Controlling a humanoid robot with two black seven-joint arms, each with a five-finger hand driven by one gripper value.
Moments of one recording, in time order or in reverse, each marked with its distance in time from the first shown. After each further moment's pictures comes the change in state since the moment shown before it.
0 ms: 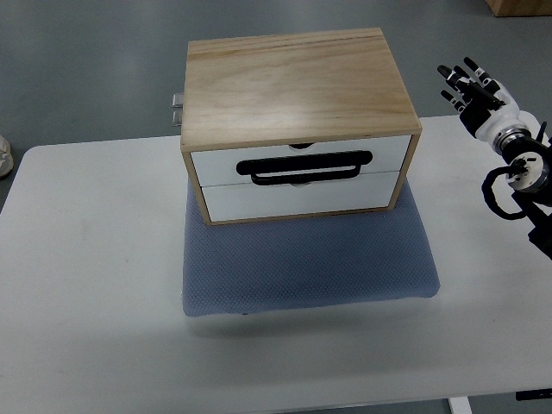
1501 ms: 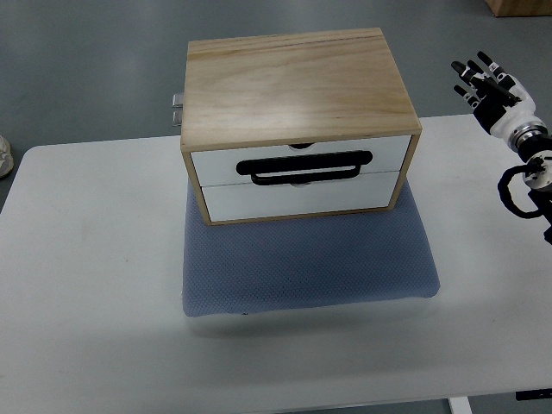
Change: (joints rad) left arm 0.000 0.000 0.000 0.008 -0.001 0.001 0.005; right arm -0.006 -0.044 -0.002 0.000 0.000 0.041 0.000
